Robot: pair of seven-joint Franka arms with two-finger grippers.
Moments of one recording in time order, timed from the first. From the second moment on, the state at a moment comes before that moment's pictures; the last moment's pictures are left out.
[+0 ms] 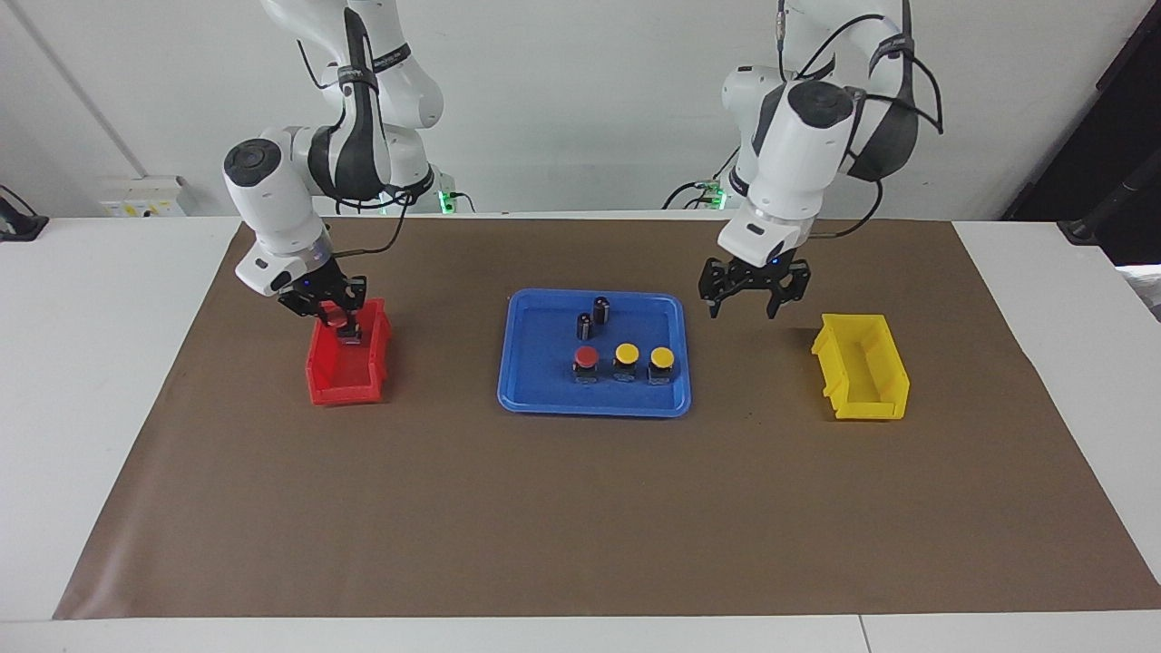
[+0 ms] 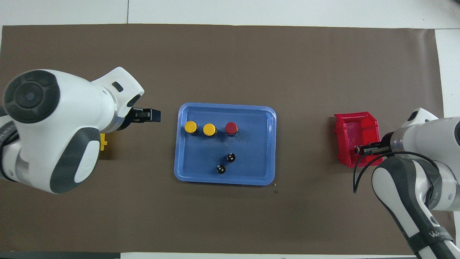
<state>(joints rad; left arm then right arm) -0.46 0.04 -0.03 -1.96 0.01 2.10 -0.41 -0.33 -0.15 0.27 -2.44 0.02 2.29 -0.23</state>
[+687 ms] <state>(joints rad) -0.55 0.17 -0.03 -1.98 0.01 2.25 -0.56 -0.31 -0.15 0.27 -2.48 0.02 2.34 -0.23</state>
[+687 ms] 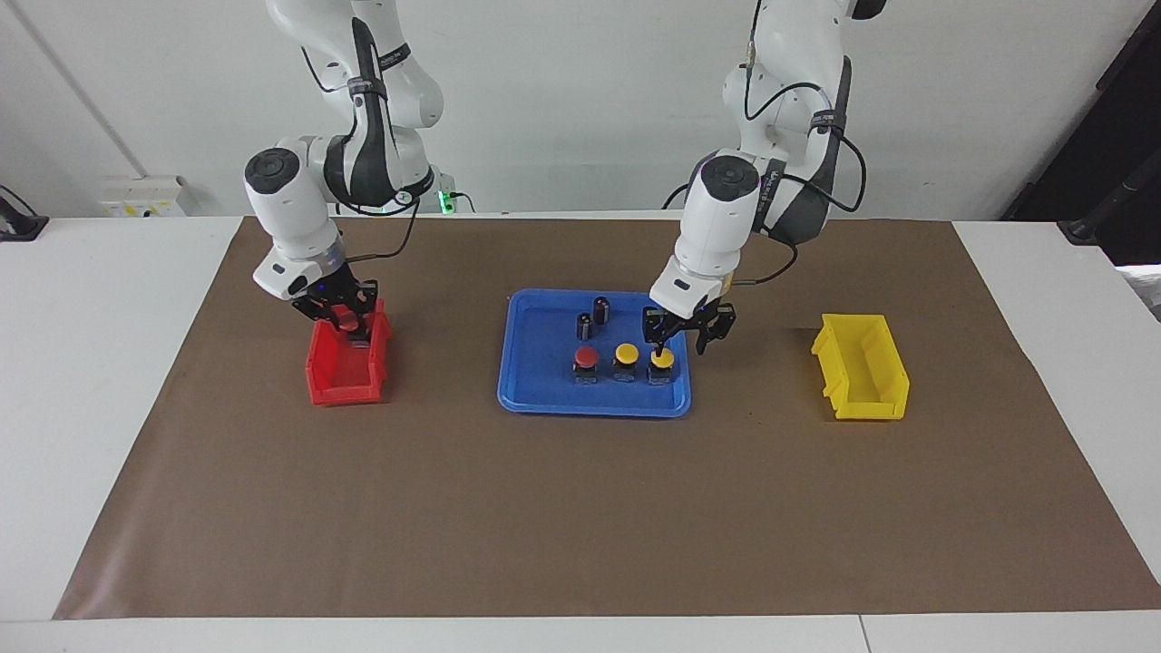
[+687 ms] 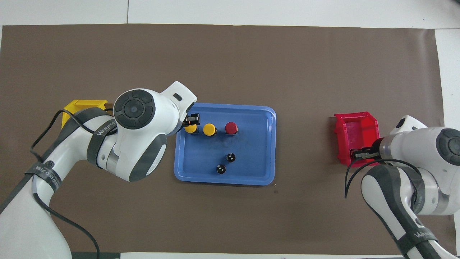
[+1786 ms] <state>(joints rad) -0.57 0.20 -0.03 -2.02 0.01 2.31 -0.58 -0.31 -0.12 0.29 -1.80 0.02 1.65 -0.18</state>
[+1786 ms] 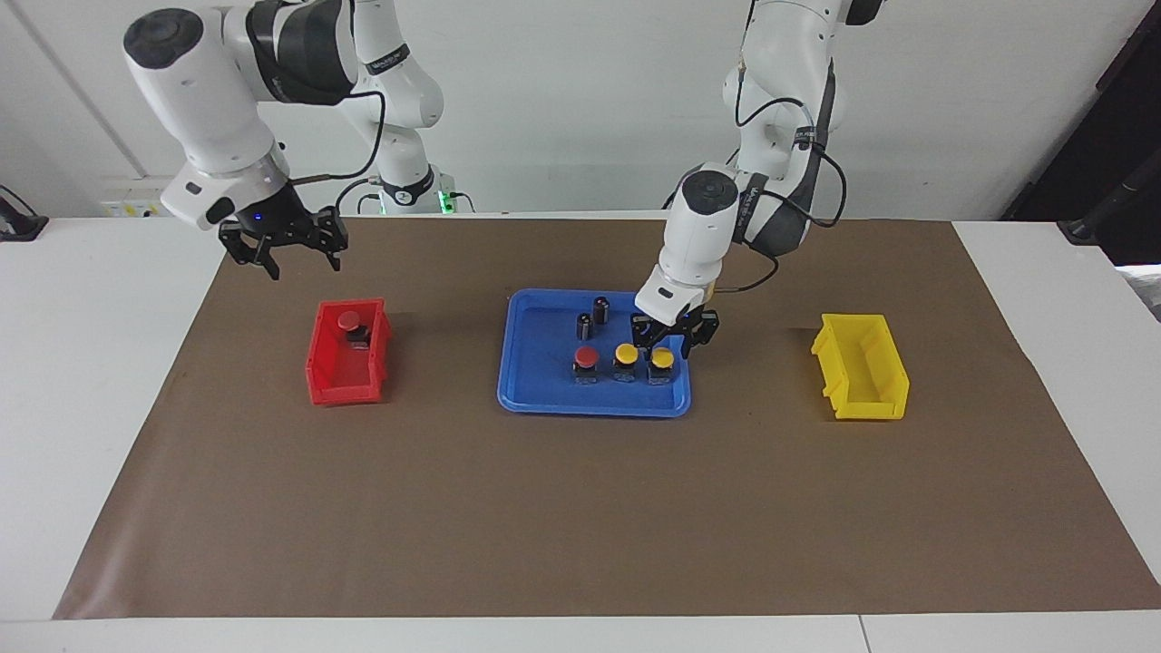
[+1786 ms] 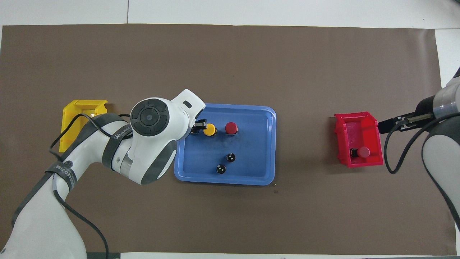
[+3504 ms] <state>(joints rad) -0.07 0.02 0.01 -1.92 0.01 1.92 0.02 0.26 0.33 0.31 -1.64 -0.12 2.08 0.69</state>
